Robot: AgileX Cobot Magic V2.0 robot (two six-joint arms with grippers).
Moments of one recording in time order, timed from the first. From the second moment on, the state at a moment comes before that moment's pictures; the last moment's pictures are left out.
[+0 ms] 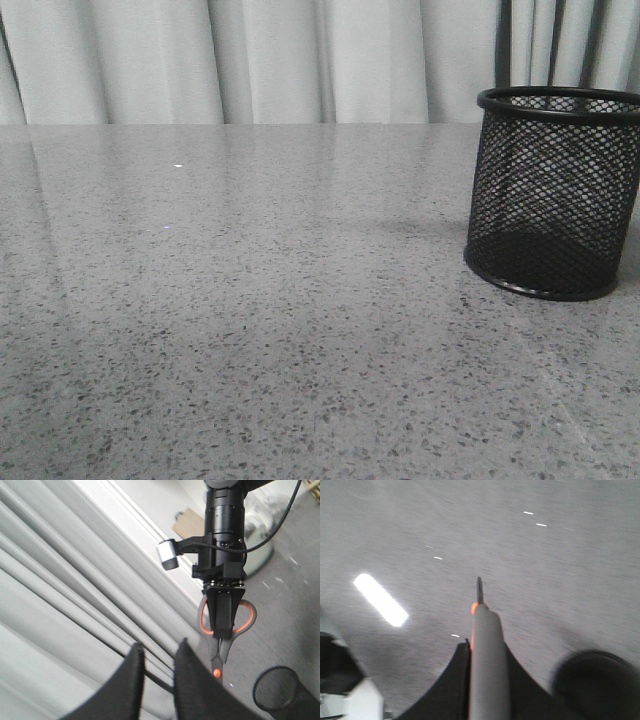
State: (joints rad) left arm -0.81 0.68 -1.14 -0.53 0.52 1.26; right arm 0.23 1.15 -1.49 0.59 1.22 -0.34
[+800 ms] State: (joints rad) left arm -0.81 0.61 -1.09 -0.50 0.60 1.25; right arm 0.23 1.04 -1.29 0.21 1.27 -0.12
